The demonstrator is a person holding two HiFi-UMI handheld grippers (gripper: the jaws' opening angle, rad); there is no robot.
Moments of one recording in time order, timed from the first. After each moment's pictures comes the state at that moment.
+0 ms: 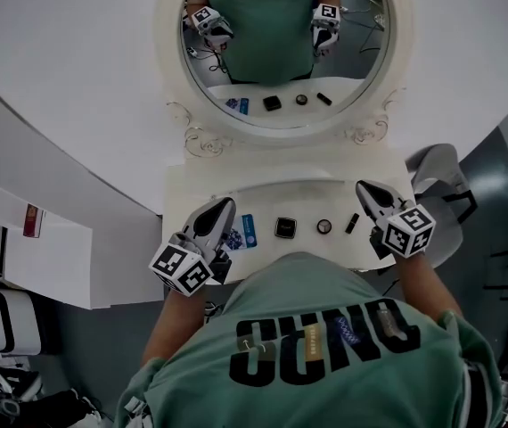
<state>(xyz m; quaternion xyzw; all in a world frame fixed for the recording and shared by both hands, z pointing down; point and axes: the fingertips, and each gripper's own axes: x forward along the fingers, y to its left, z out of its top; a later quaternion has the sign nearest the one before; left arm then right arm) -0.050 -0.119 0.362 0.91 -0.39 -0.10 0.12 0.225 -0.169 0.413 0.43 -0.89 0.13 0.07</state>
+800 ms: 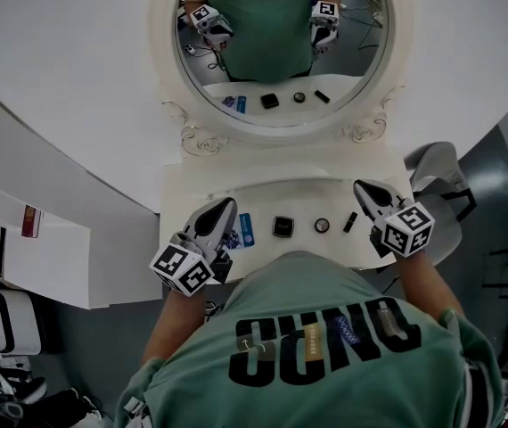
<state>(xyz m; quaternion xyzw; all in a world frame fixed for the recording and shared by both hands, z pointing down) -0.040 -0.121 0.369 0.91 -0.38 -0.09 0.13 0.225 -0.170 0.417 0.41 -0.90 0.11 0.09</state>
